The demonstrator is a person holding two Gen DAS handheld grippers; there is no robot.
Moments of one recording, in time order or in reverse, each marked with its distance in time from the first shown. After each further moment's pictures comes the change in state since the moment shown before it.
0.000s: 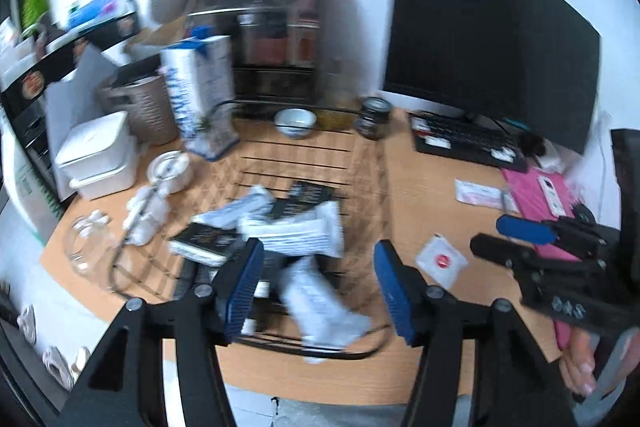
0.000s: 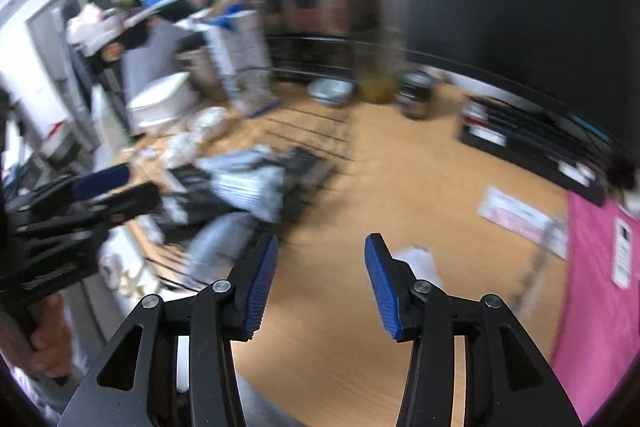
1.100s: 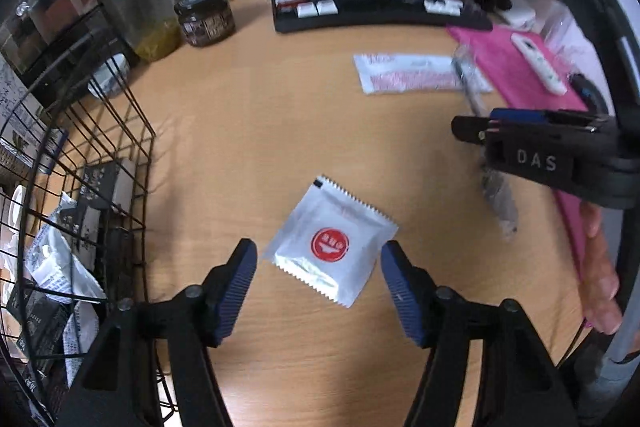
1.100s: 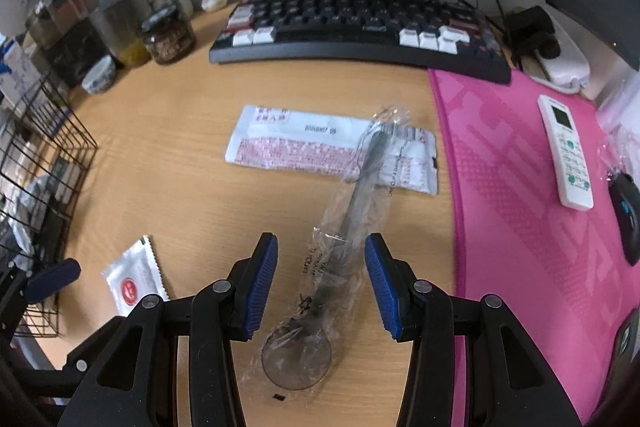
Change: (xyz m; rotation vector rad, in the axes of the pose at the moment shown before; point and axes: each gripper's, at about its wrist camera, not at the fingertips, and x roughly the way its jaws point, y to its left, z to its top) left arm 0.163 -0.154 -0.018 0.297 0.348 -0.086; right arm 0.088 -0.185 -0.025 0.280 0.196 -0.270
